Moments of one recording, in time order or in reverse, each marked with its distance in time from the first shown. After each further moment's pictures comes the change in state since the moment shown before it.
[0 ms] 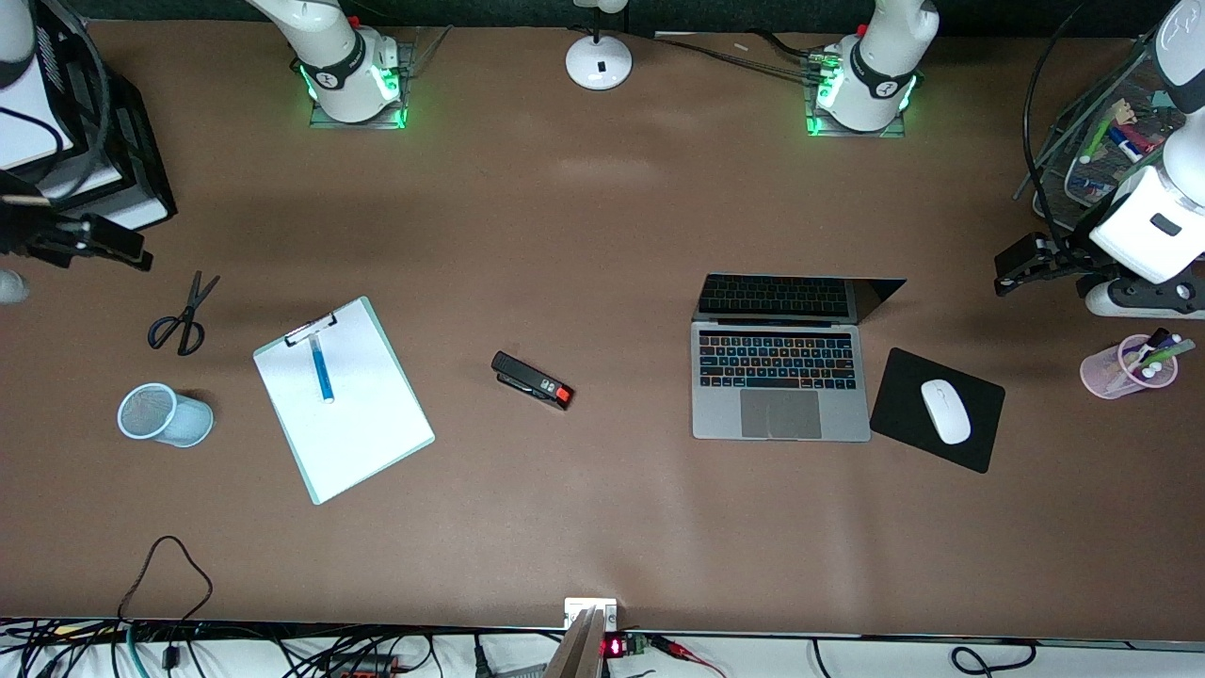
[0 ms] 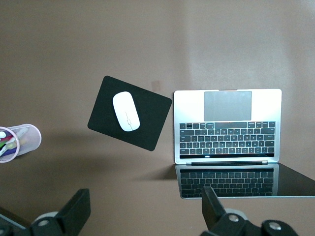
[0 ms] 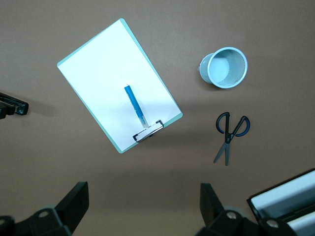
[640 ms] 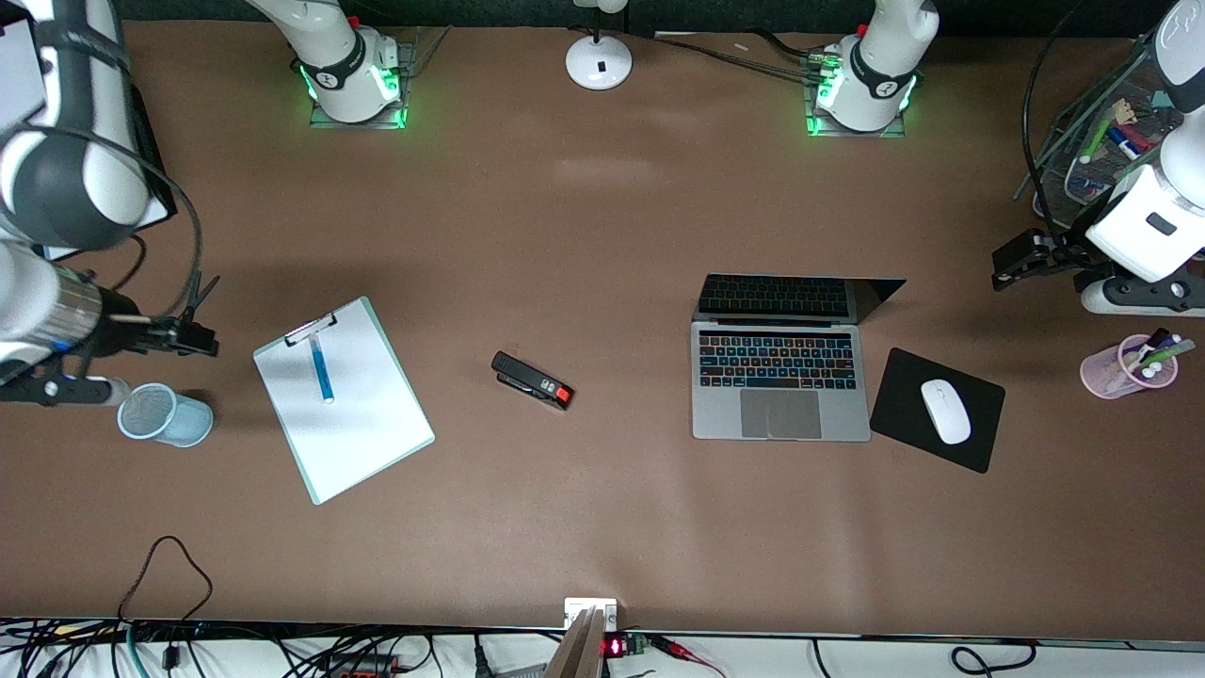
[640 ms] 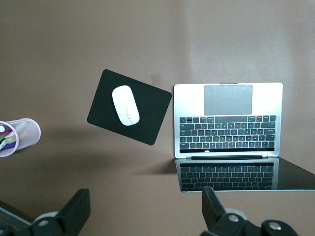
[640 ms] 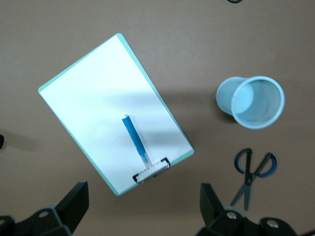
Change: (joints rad) left arm 0.000 -0.001 -0.001 0.001 0.000 -0.026 0.000; right arm 0.016 0.217 0.006 -0.006 0.028 0.230 0.000
